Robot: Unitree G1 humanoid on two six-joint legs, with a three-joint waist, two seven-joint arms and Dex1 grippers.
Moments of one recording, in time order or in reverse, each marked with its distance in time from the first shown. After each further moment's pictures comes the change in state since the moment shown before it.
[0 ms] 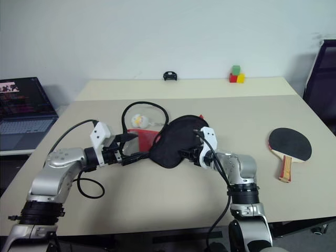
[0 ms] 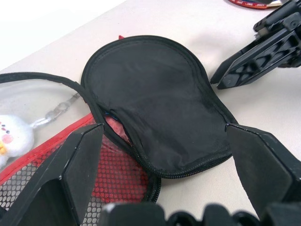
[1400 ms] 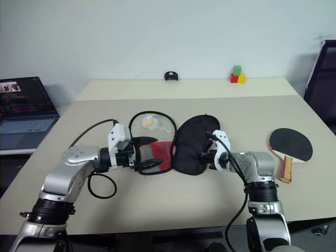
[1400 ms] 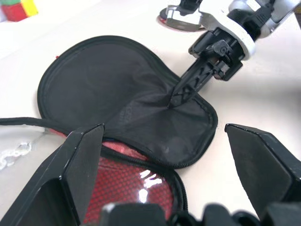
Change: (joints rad) left arm -0.038 -0.052 -0.105 -0.123 -0.046 0.069 -0.092; right arm 0.011 -0.247 0.012 -0.034 0.084 0.172 0.053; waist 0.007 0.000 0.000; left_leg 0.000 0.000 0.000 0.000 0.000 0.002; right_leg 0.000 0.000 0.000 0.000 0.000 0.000
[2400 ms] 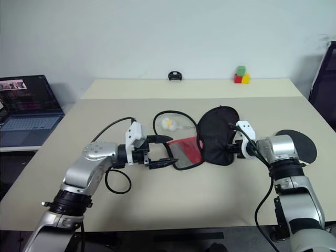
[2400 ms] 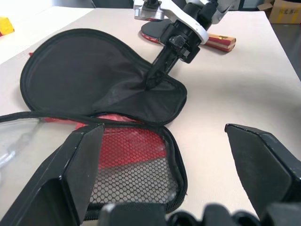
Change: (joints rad) left arm -0.093 -0.090 -0.077 0.076 0.027 -0.047 -0.026; right arm -0.206 -0.297 0.188 0.469 -0.193 -0.291 0.343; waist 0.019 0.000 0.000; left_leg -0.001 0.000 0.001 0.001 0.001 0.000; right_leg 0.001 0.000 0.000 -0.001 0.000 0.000
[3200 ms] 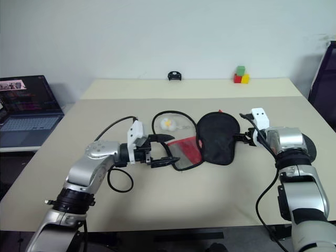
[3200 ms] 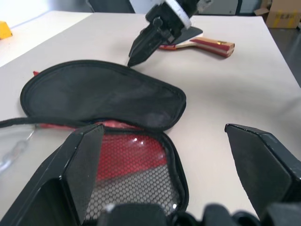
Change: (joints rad) left arm -0.020 -0.028 -0.002 0.025 0.003 -0.005 -0.003; right arm -0.096 -0.026 -0.072 0.185 -0.093 -0.175 -0.015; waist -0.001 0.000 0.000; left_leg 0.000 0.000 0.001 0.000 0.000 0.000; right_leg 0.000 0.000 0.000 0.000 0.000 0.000
